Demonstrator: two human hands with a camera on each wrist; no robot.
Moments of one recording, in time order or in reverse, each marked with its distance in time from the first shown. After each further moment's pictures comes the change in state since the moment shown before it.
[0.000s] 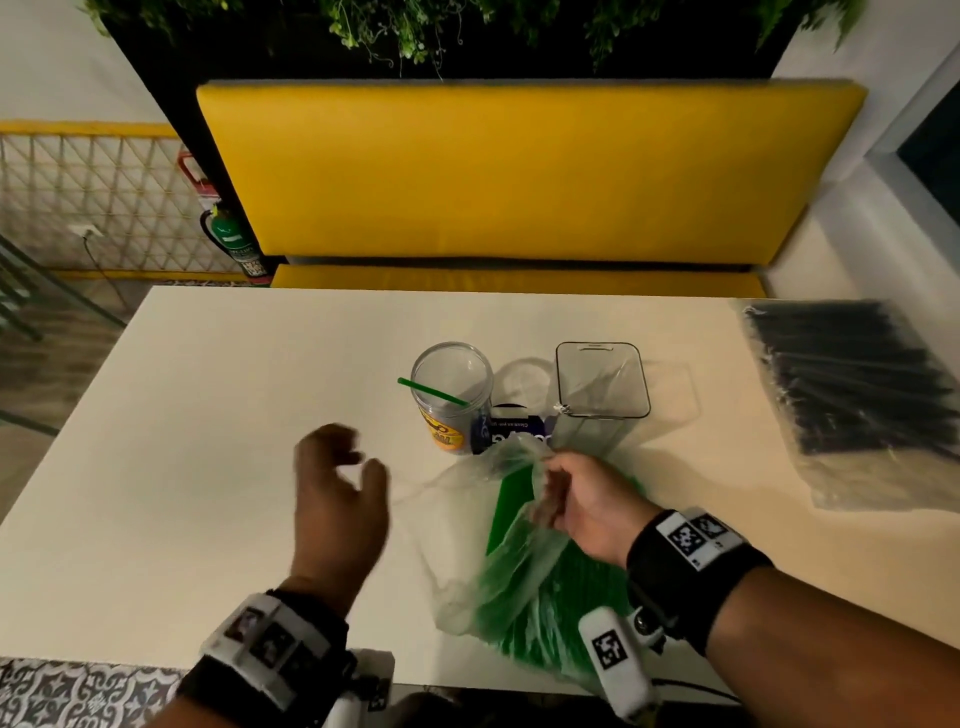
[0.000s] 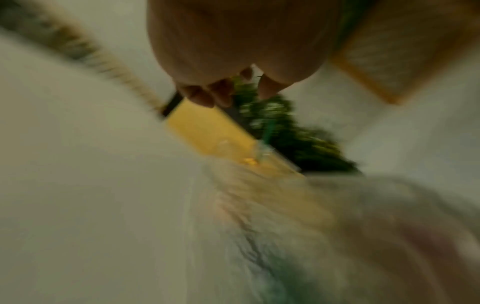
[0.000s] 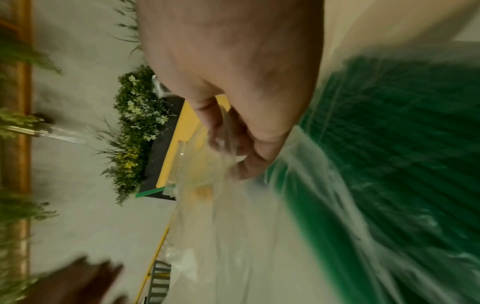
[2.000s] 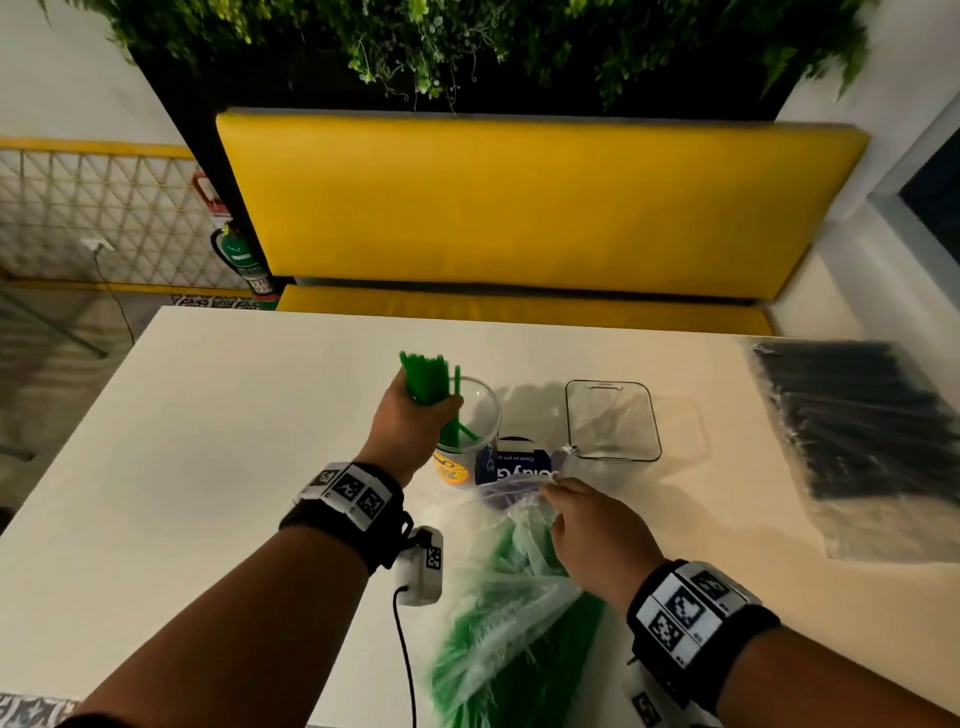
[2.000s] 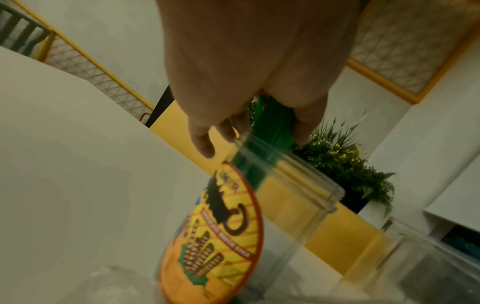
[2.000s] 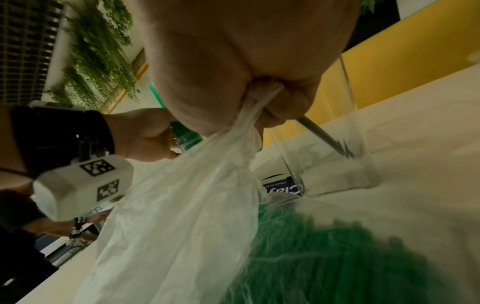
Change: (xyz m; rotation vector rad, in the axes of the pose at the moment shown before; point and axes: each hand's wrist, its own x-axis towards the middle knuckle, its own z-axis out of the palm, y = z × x) left_hand 0.105 0.024 0.080 -0.195 -0.315 -0.246; right_hand -0.004 -0.008 -0.005 -1.602 0.179 -0.553
